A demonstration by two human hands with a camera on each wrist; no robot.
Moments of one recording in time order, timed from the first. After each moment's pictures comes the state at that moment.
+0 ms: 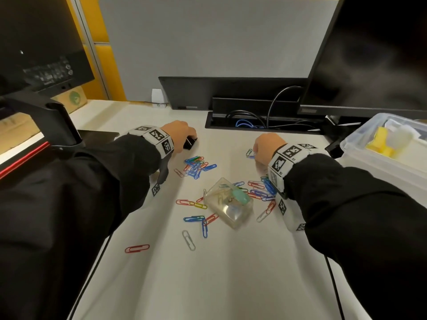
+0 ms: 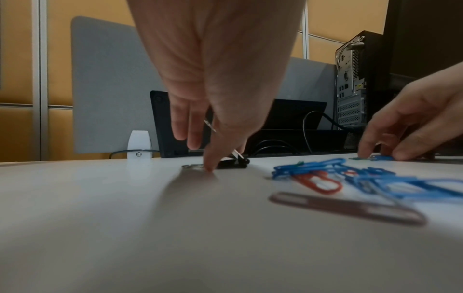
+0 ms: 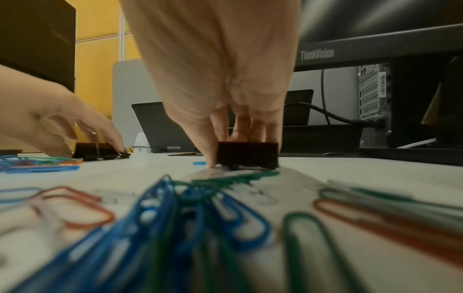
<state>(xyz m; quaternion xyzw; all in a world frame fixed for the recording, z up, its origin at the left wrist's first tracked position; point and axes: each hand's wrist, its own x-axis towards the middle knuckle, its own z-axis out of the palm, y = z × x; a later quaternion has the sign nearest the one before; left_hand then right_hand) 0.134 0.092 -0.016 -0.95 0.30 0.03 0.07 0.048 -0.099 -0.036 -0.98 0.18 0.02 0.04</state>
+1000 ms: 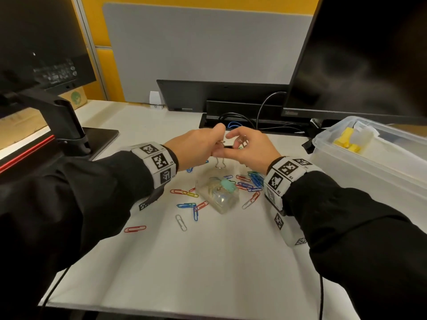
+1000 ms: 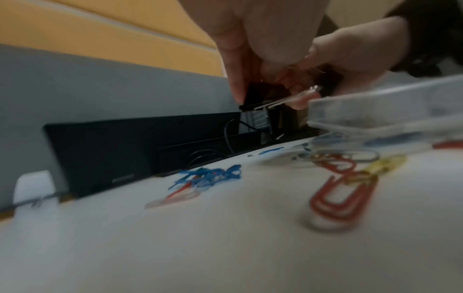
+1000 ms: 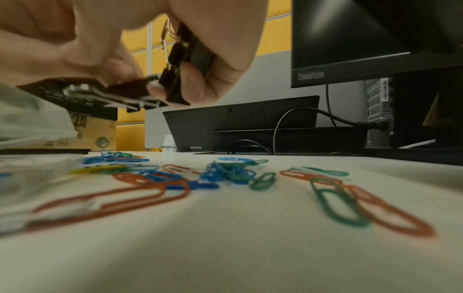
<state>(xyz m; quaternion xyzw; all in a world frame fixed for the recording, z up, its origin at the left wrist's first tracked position) 0.032 0.080 0.000 -0.90 0.42 -0.05 -0.11 -0.023 -0.063 -0.012 -0.91 0.06 -0.14 0.40</state>
